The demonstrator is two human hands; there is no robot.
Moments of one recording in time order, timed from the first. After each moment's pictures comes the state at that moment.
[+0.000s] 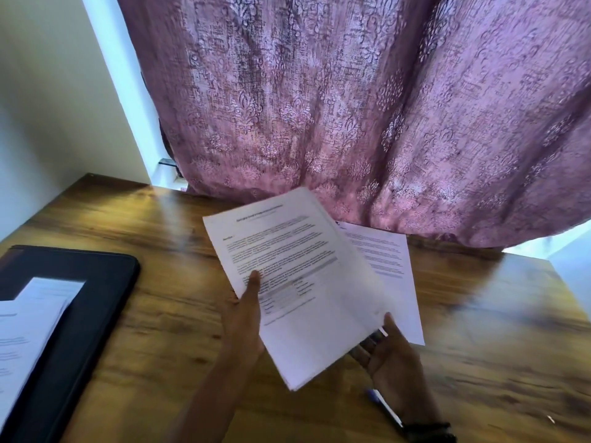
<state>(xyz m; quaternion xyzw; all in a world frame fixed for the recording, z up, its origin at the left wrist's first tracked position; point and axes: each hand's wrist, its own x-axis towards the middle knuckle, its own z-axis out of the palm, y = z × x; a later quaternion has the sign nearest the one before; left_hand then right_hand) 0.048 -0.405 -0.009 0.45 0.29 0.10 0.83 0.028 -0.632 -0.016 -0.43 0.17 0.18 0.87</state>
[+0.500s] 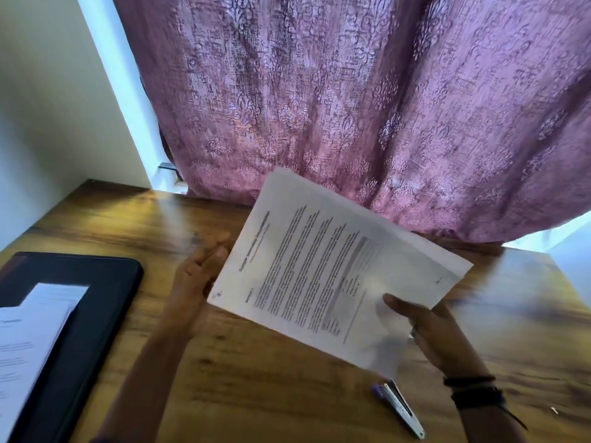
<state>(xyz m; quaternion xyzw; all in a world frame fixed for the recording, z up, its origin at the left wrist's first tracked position) 0.051 -0.317 0.032 0.52 0.03 0.05 0.85 0.062 -0.672 0.022 -0.65 0.02 0.07 0.76</state>
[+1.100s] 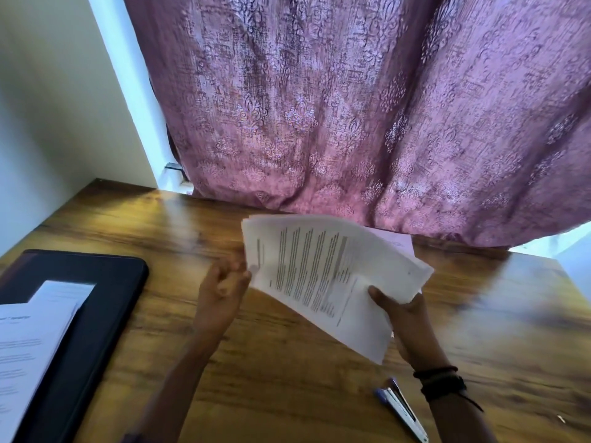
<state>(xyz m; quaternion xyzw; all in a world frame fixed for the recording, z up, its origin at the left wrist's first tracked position) 0.057 -0.337 -0.030 0.73 0.17 0.14 0.65 0.076 -0.641 -0.004 -0.69 0.04 0.00 0.73</state>
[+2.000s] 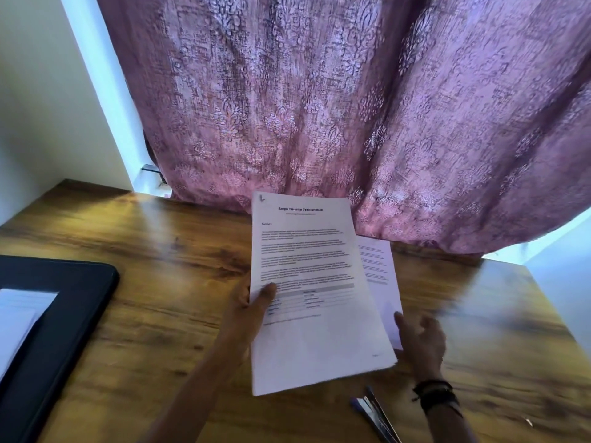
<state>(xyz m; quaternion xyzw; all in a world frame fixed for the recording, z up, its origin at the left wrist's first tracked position) 0.062 -0.413 -0.011 0.61 0.13 0.04 0.78 0.092 -0.714 -0.058 -0.85 0.32 -0.07 0.41</state>
